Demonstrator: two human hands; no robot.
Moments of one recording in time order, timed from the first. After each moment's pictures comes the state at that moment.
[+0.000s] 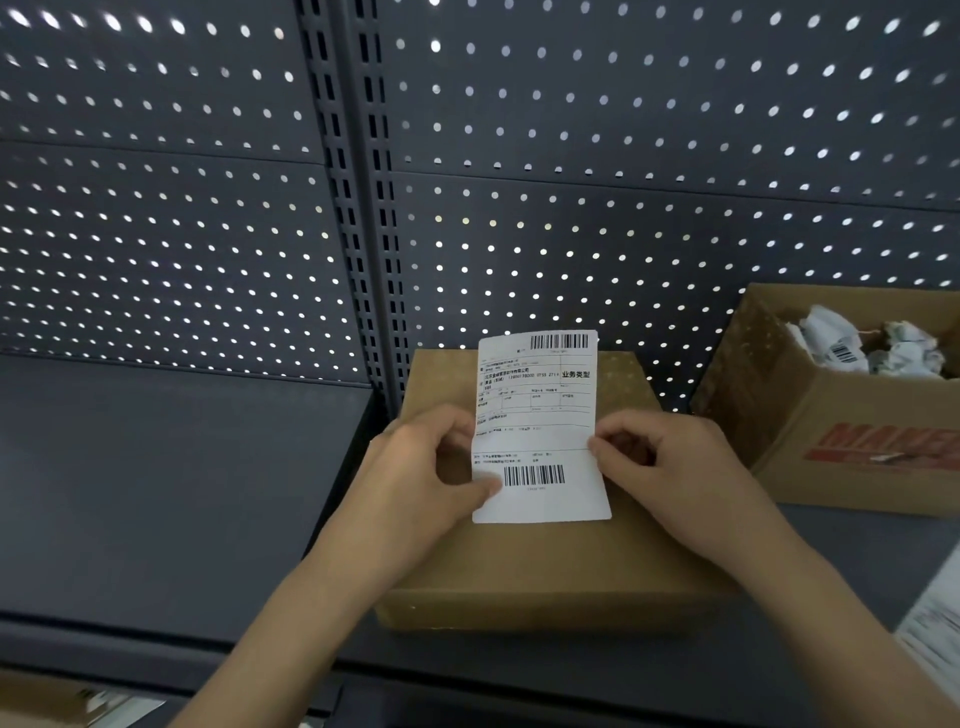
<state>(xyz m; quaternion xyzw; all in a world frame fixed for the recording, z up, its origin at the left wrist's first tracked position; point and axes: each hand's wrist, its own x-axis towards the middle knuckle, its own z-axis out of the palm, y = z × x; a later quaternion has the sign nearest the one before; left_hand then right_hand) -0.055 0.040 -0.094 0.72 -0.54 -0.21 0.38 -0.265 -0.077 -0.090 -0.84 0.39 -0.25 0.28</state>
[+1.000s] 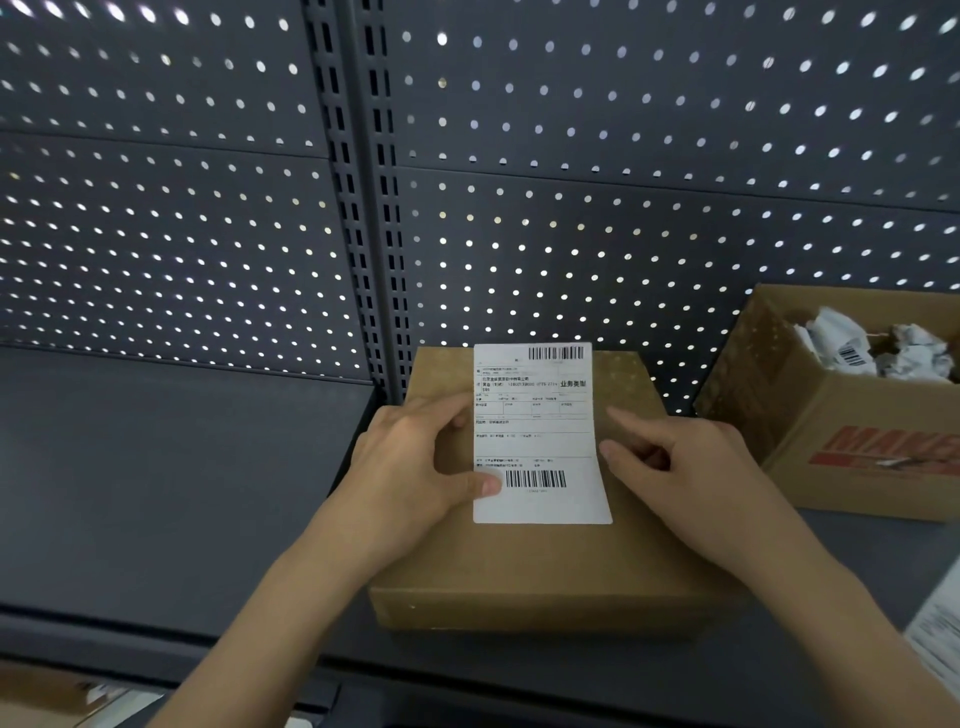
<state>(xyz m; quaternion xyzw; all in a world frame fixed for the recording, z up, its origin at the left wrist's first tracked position) -0.038 0.027 -0.106 0.73 -0.57 -0.19 0.33 -0.272 -0.075 -0.086 -0.85 0.41 -0.21 0.24</state>
